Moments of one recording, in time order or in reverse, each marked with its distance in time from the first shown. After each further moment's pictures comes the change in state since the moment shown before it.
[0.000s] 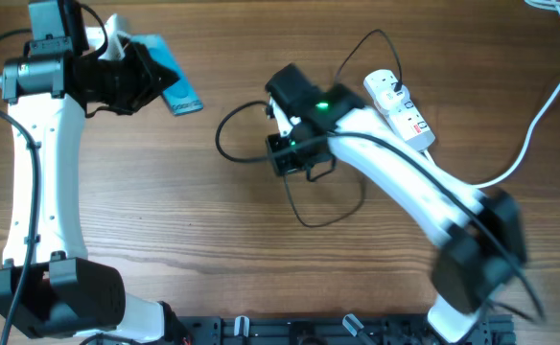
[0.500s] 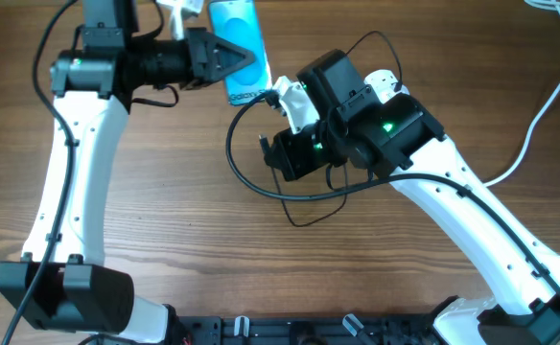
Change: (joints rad) left arm -0.201 0.000 -0.001 0.251 0.452 0.068; right arm 0.001 -0.265 0.019 0.013 -0.205 -0.075
